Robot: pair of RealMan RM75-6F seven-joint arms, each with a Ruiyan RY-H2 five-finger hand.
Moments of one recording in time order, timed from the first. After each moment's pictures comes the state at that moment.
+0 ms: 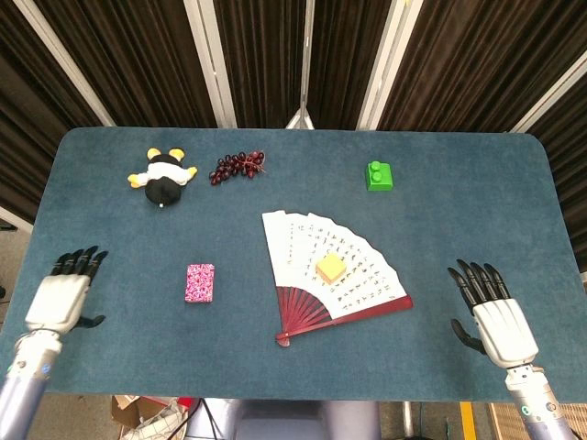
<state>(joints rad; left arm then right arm) -0.29 -1.14 -0.12 -1.90 1.06 1.17 0.59 0.16 -1.17 0.01 -1.62 -1.64 1.45 -0.09</state>
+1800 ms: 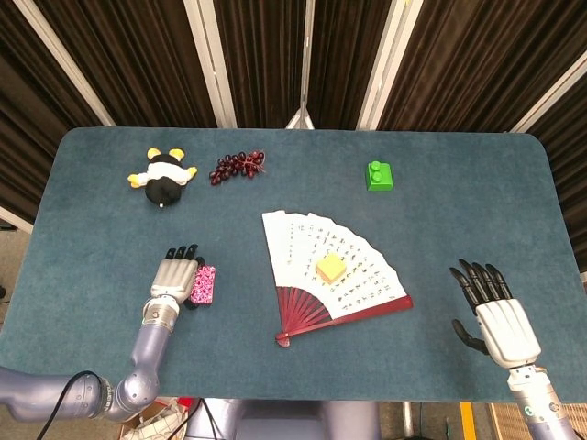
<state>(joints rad) -0.78 -1.62 -0.19 -1.70 0.41 1.20 0.94 0.16 -1.16 0.01 -1.62 -1.64 1.45 -0.06</state>
